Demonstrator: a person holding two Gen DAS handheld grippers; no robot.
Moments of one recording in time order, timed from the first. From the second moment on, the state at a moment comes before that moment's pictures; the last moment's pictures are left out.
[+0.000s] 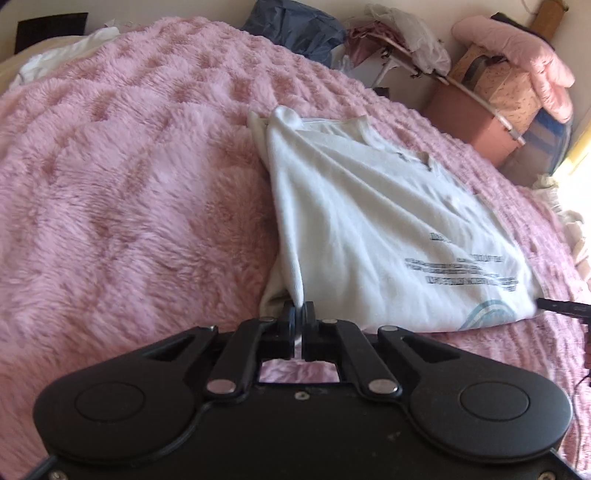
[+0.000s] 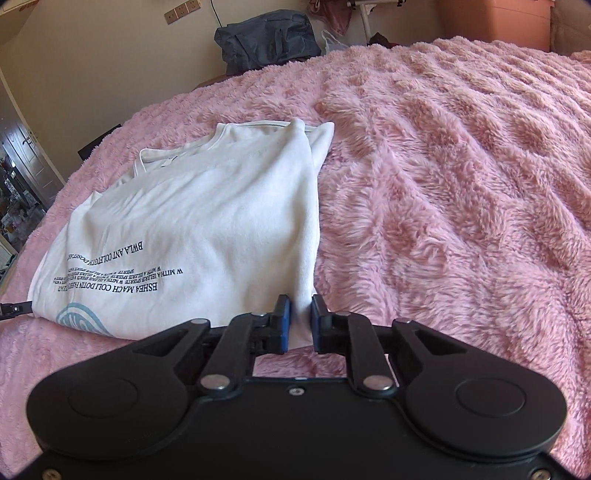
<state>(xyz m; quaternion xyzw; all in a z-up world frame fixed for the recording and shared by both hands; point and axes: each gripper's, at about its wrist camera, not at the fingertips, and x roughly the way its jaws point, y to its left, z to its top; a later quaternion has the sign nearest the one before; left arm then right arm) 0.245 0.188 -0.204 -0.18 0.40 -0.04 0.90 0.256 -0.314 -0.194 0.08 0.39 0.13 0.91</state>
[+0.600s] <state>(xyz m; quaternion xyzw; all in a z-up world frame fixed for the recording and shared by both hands) 0.256 0.187 -0.154 -0.20 0.36 0.00 0.91 0.252 -0.273 -0.146 -0.03 0.32 0.15 0.93</state>
